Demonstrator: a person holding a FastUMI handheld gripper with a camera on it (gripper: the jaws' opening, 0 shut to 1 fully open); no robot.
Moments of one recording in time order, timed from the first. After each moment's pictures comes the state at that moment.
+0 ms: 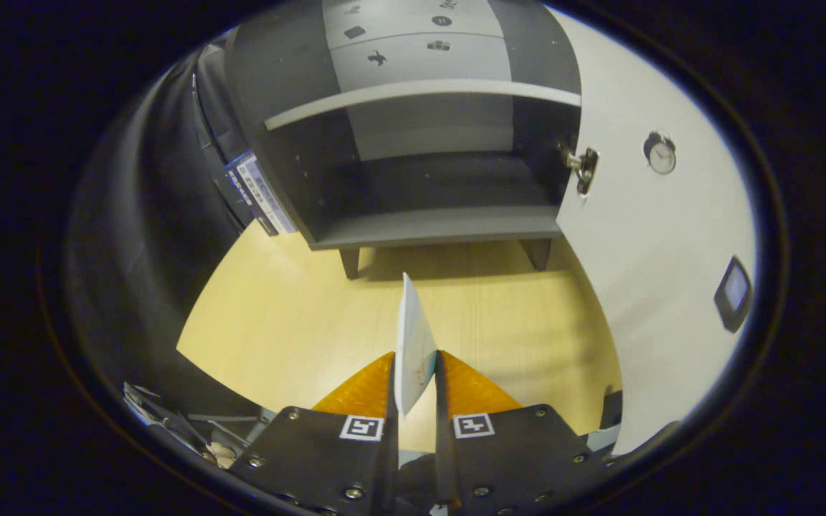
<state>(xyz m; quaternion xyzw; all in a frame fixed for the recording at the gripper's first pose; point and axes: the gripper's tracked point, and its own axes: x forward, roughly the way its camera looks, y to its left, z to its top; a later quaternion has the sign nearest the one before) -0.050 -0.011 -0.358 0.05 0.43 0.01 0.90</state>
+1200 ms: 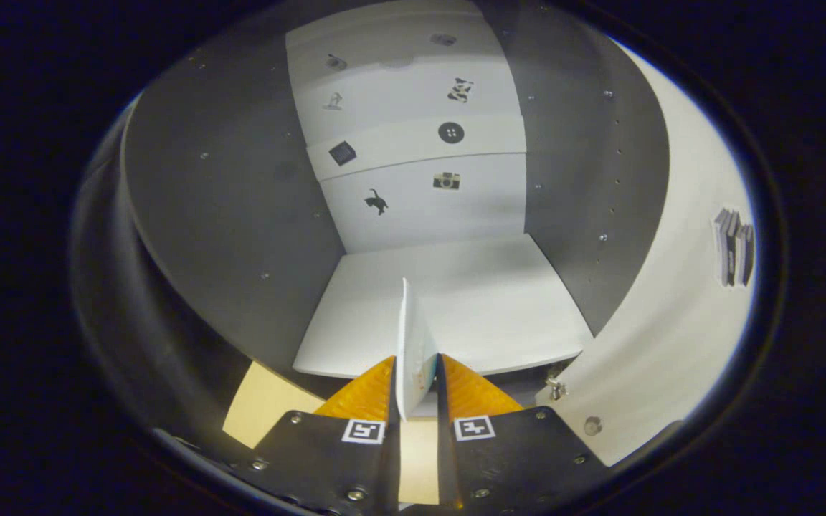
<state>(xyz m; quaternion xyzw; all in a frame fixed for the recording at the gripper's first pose) 0.136 -0.029 -0.167 0.07 0.35 0.00 0.93</state>
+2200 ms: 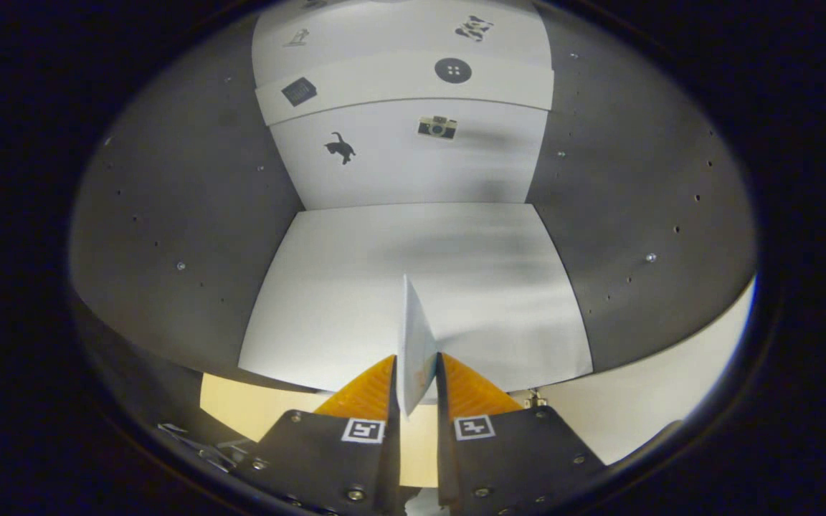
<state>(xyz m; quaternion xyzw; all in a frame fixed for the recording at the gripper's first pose) 0.178 -0.043 -0.205 0.02 0.47 -0.02 0.88</state>
